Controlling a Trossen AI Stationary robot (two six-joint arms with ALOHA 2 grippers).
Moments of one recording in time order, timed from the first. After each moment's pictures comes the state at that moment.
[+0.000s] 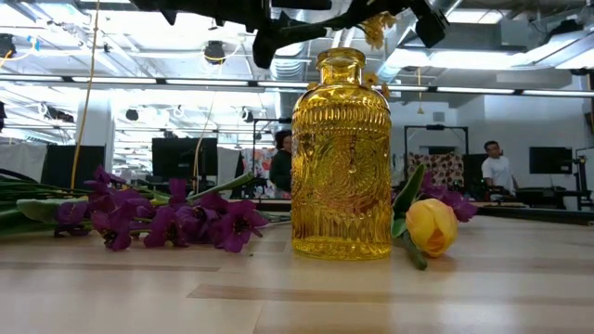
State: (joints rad) left arm 0.05 1.44 0.95 0.35 0.01 -0.28; right arm 0.38 1.58 1.27 -0.40 1.23 -1.49
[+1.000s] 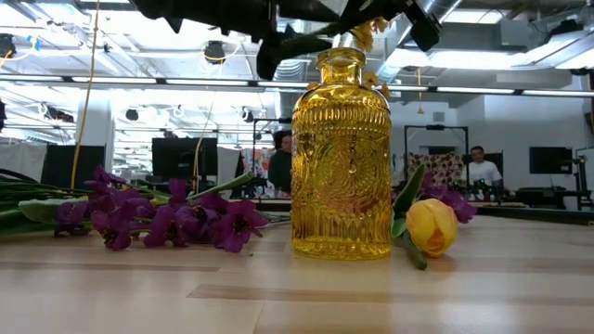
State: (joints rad) left arm 0.05 1.50 0.95 0.40 -0.01 -0.33; right arm 0.36 1.58 1.27 -0.36 1.16 -1.56
